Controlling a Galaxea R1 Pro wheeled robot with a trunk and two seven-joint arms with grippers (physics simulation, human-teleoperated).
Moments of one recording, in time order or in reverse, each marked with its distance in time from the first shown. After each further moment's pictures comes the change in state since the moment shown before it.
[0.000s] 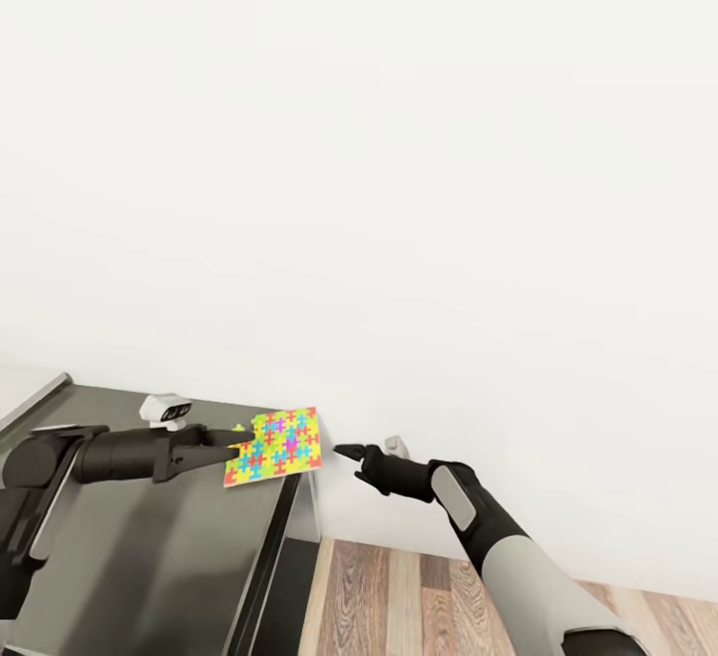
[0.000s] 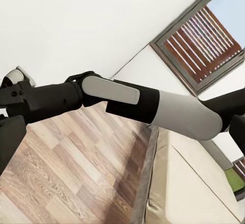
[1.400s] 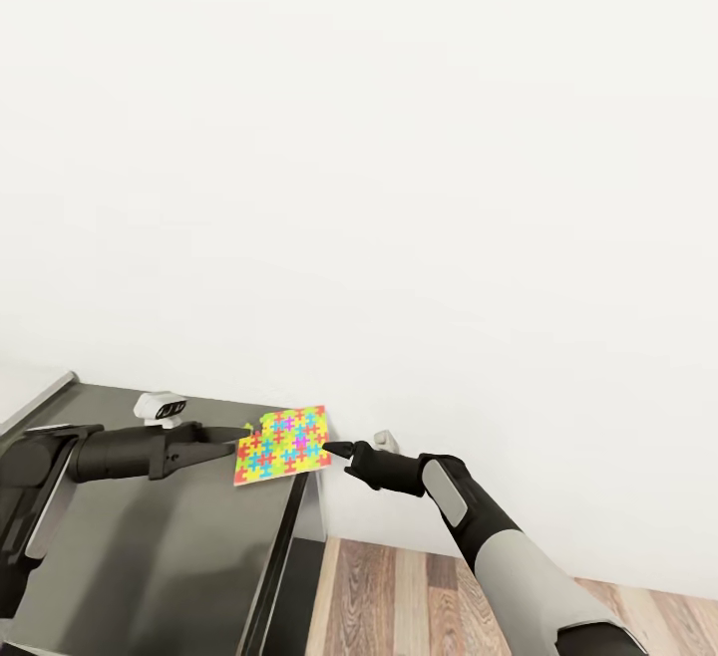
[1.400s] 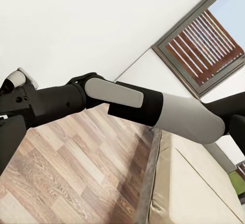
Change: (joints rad) left arm 0.000 0.001 0.022 0.000 0.001 -0.004 0.000; right arm -0.013 0.015 0.061 -0.017 -0.004 0.002 0.016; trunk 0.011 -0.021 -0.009
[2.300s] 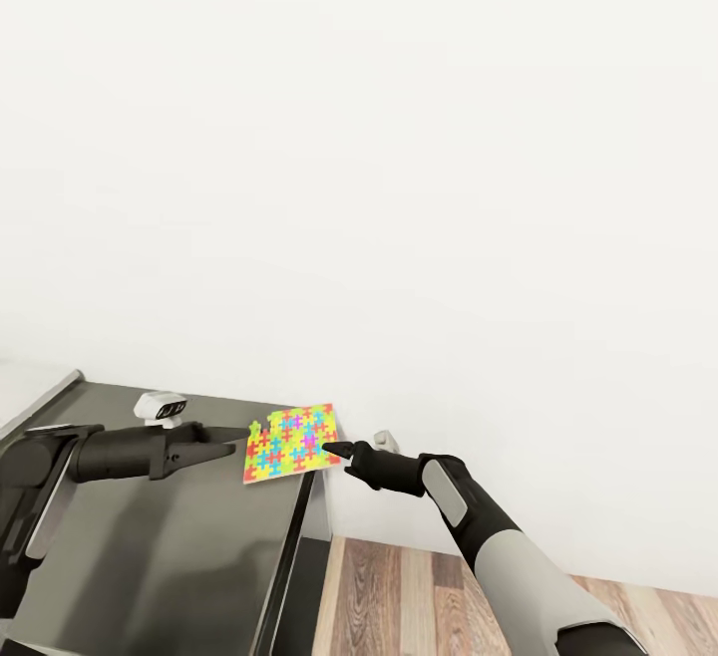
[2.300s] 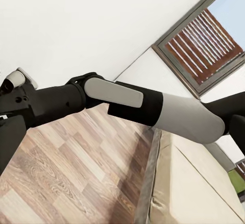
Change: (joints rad) left arm 0.000 -0.001 -0.001 0.000 0.000 0.000 0.000; right arm 0.000 0.000 0.000 0.000 0.001 0.000 0.000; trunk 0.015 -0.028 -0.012
